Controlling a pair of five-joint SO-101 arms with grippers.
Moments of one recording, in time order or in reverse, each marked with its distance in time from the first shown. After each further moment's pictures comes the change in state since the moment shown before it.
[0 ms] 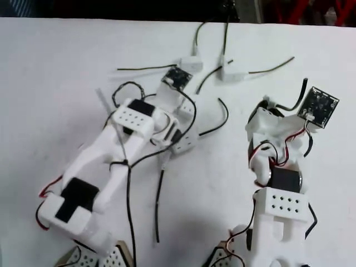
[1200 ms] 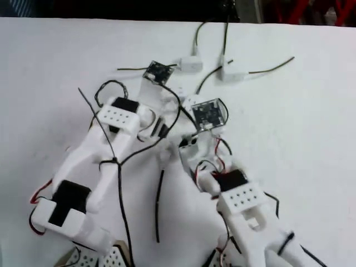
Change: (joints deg) left arm -5.9 -2.3 2.5 0.0 0.1; right arm -32.4 12.0 9.9 -2.7 15.1
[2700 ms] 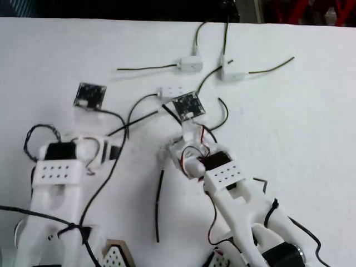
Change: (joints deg) left arm -21.1 -42.1 32.4 4.7 -5.3; right arm -3.0 15.6 -10.9 2.8 3.0
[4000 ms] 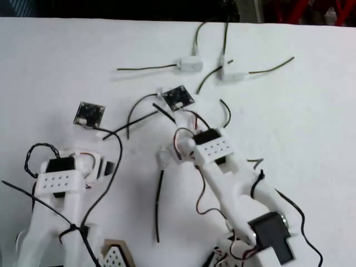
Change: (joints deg) left arm -4.7 -1.1 13.3 -9.8 -6.3; right arm 1.1 18.1 -18.0 15.2 4.5
